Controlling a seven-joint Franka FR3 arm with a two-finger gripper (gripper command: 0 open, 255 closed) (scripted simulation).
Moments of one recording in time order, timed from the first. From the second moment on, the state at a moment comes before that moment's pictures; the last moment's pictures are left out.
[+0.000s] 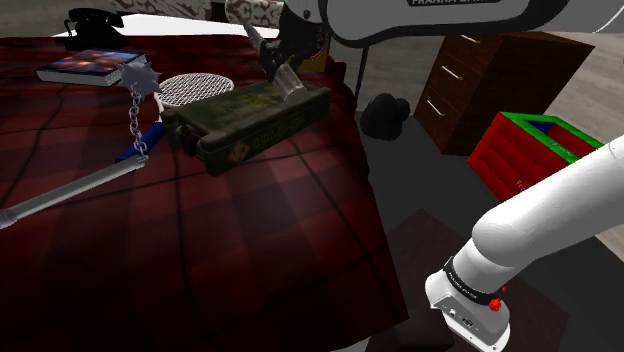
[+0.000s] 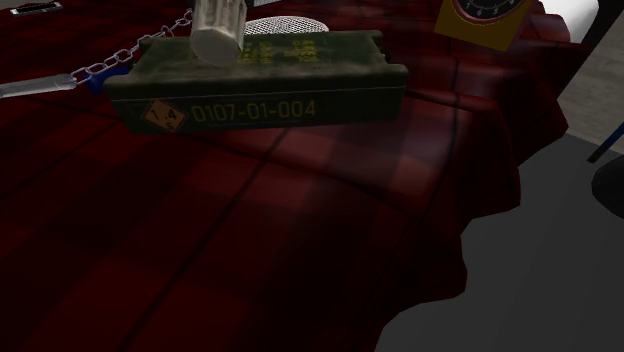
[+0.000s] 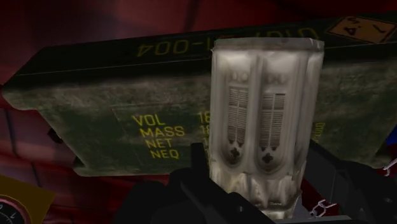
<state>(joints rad) -0.17 -0.27 0.60 -1.93 -0.13 2.16 0.38</state>
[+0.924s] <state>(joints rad) -0.22 0.05 0.66 -1.70 -0.36 2.19 0.45</state>
